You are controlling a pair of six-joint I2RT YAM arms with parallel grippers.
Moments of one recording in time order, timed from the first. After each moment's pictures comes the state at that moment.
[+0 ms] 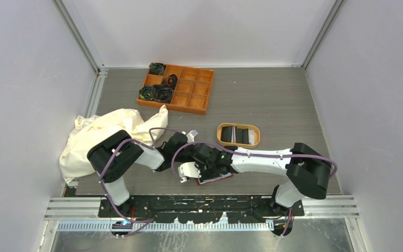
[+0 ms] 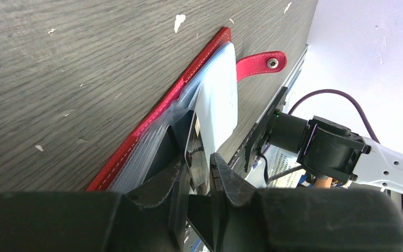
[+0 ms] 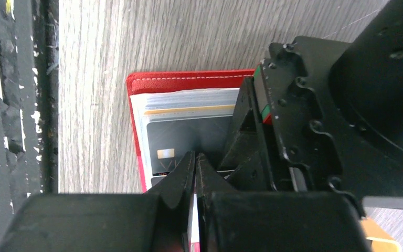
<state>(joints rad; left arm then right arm) -0.82 1.76 0.54 0.62 0.48 -1.13 1.13 1.51 0.85 -0.44 -0.10 -0.71</state>
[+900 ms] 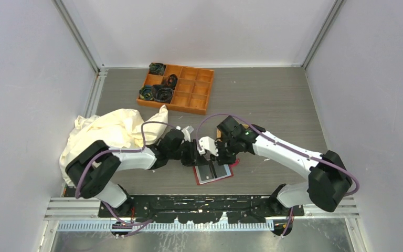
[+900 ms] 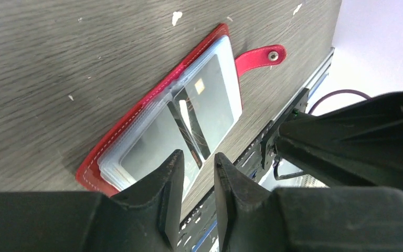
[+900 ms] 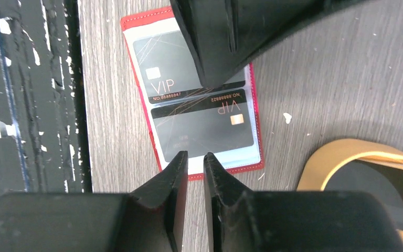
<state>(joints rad) -0.80 1.57 0.56 0.35 0.41 -1.01 0.80 1.37 0.91 -0.71 -0.40 -0.78</state>
